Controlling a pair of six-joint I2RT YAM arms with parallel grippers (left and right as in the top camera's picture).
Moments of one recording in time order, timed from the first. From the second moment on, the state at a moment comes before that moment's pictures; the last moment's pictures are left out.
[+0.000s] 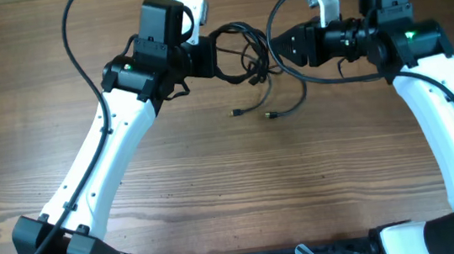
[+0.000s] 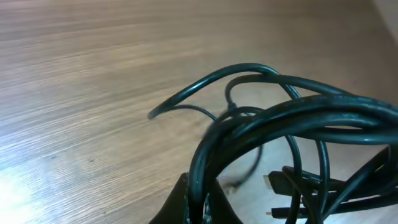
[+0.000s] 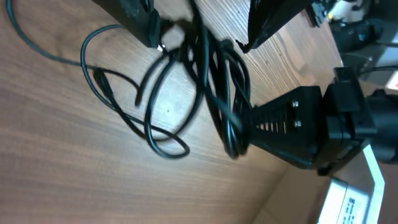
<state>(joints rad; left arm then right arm) -0.39 1.63 1.48 -0.66 0.24 -0.18 0.14 1.54 1.48 -0.75 -0.76 0.01</state>
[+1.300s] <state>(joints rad) -0.42 1.63 1.48 -0.65 0.45 -0.30 0.31 1.43 1.48 -0.95 -0.63 -0.07</state>
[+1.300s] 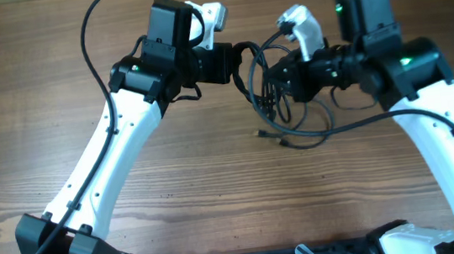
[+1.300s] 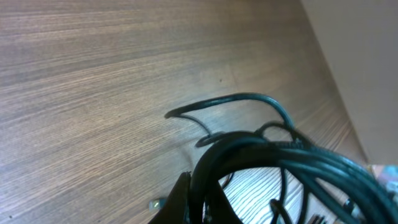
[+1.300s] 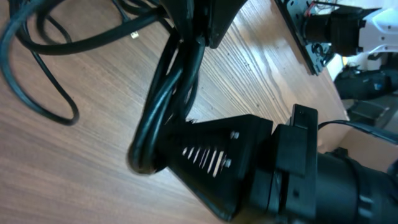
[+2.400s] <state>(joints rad) -0.28 1.65 1.47 -0.47 0.56 -0.59 0.38 1.39 1.04 -0.60 -0.41 0.41</state>
